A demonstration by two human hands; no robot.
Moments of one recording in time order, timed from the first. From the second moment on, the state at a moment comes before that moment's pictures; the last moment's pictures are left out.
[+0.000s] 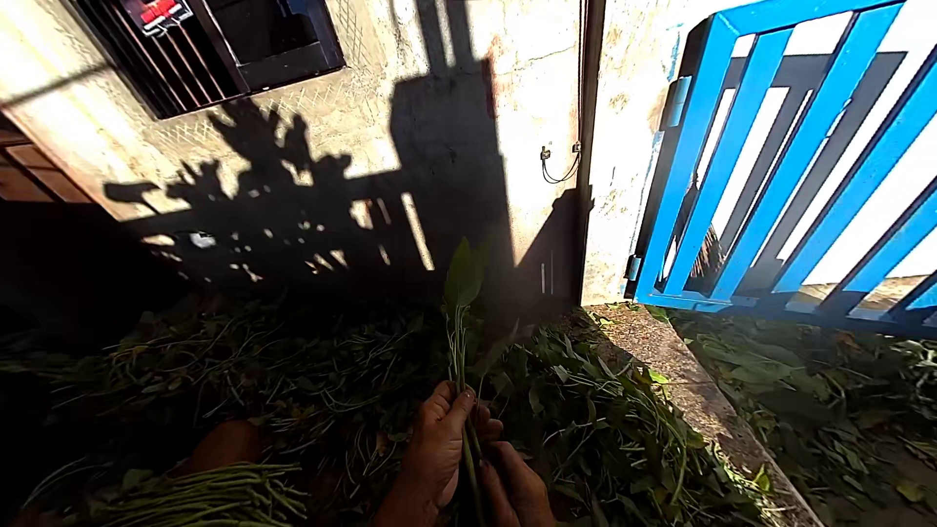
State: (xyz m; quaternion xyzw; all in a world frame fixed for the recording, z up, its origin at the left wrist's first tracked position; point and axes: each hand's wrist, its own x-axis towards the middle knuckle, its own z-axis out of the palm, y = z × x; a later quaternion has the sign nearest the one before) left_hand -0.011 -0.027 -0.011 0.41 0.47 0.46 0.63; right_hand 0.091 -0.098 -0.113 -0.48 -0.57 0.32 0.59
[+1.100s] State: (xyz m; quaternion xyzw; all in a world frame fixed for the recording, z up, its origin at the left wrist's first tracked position) left_hand -0.036 -0.018 0.005 0.36 0.52 0.50 0.60; right_hand 0.111 -0.094 -0.287 -0.73 -0.14 0.54 0.40
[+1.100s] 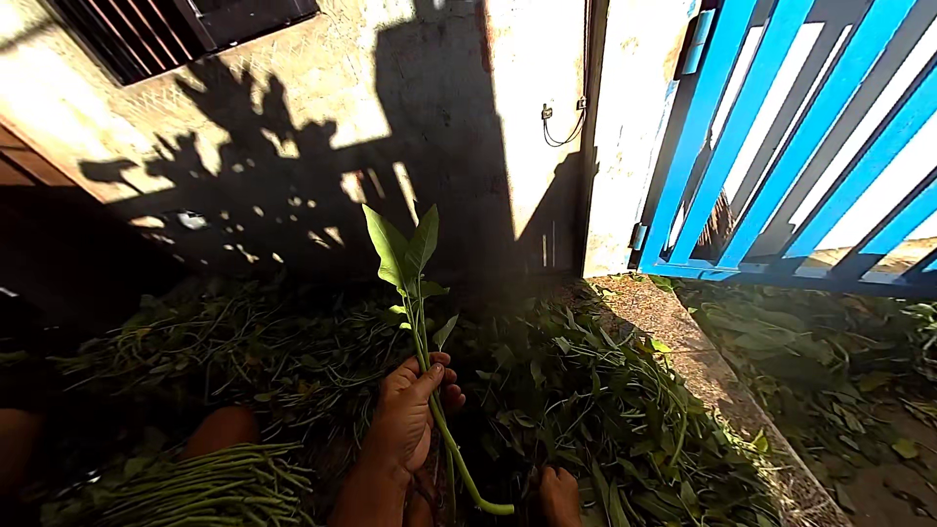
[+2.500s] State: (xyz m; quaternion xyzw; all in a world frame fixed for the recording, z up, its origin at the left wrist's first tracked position) left_hand -0.020 -0.024 -0.019 0.44 0.51 0.44 0.59; right_hand 0.098 -0.114 -0.136 -0.38 -0.47 0.48 0.64
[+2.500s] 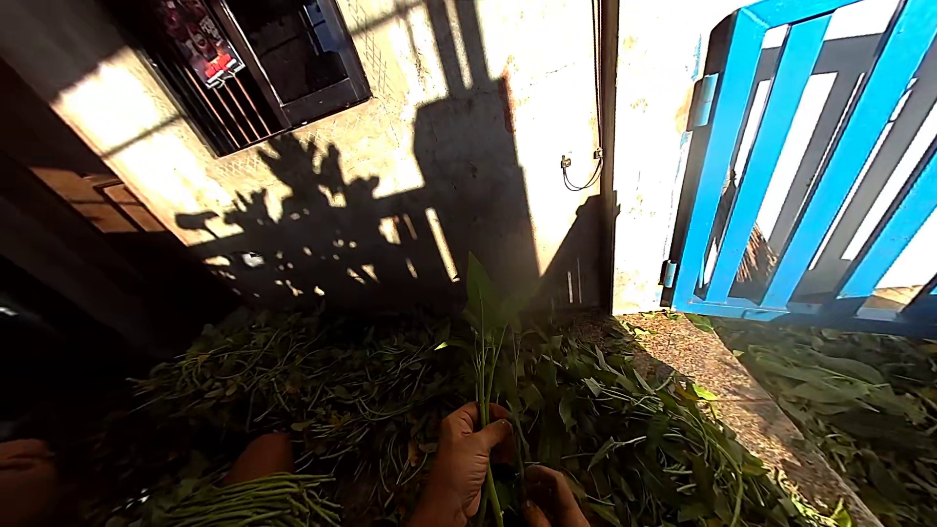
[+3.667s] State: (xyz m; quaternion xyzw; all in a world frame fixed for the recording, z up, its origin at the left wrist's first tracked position) left_hand -0.029 -0.018 -0.020 0.51 0.54 0.49 0.46; right_hand 0.144 -0.125 -0.107 -0.61 -0.71 0.32 0.12
